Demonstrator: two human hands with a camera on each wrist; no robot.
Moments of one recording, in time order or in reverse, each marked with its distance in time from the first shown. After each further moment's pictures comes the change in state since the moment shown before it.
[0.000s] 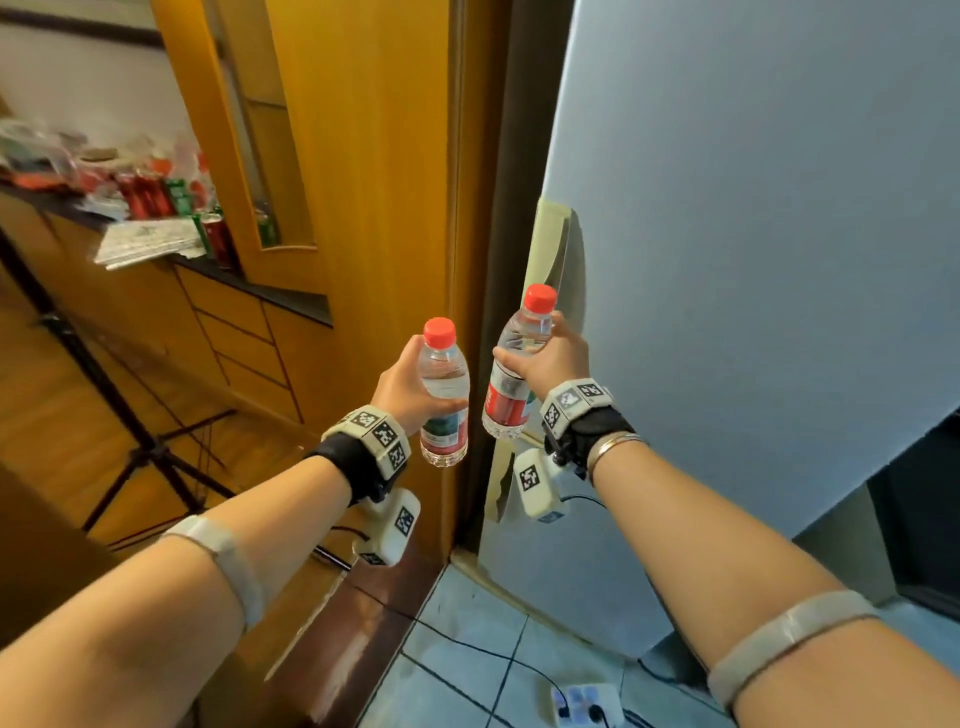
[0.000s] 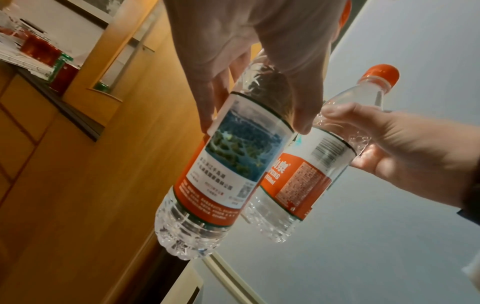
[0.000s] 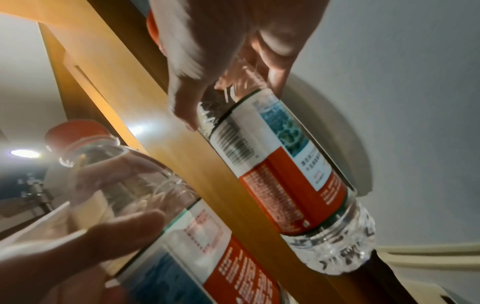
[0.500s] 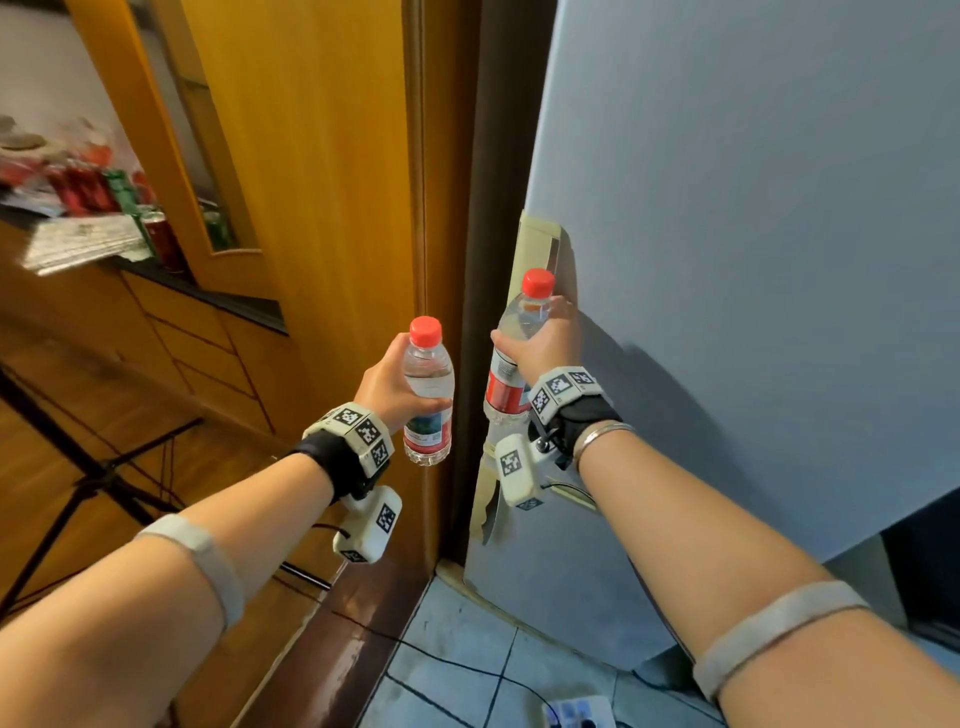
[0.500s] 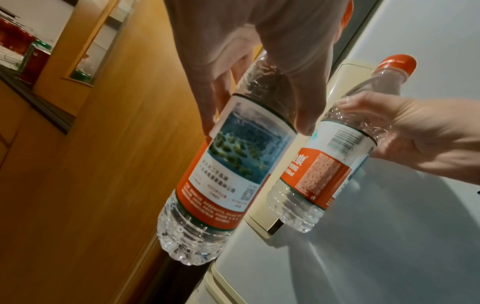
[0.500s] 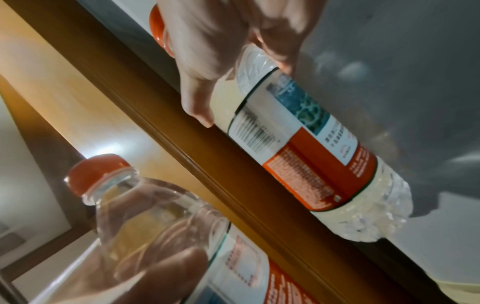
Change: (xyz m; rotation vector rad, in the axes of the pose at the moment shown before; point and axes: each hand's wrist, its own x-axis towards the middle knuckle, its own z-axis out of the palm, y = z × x) left_hand 0.099 -0.003 0.015 0.062 -0.050 -0.021; right_hand 0.101 0.007 0.012 -0.078 0.123 0.029
